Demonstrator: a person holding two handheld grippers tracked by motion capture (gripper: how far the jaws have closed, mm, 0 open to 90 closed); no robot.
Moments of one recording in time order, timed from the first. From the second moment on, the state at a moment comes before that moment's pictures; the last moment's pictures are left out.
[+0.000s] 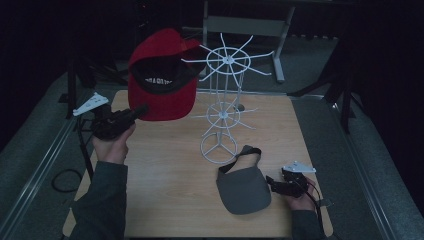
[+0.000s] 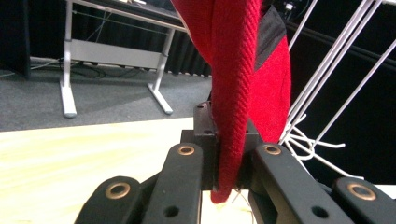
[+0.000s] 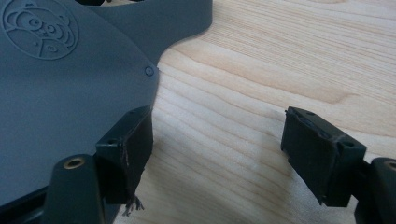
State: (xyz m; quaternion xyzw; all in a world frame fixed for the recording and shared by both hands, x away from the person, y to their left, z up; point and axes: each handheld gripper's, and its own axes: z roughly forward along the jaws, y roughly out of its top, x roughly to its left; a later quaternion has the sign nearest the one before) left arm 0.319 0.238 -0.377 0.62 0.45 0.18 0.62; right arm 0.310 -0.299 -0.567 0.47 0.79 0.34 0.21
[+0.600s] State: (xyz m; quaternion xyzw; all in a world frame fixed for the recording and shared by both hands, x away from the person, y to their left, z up) left arm 0.314 0.224 -0.411 0.66 0.44 0.20 0.58; right arm 0.310 -0.299 -0.567 0.47 0.79 0.34 0.21
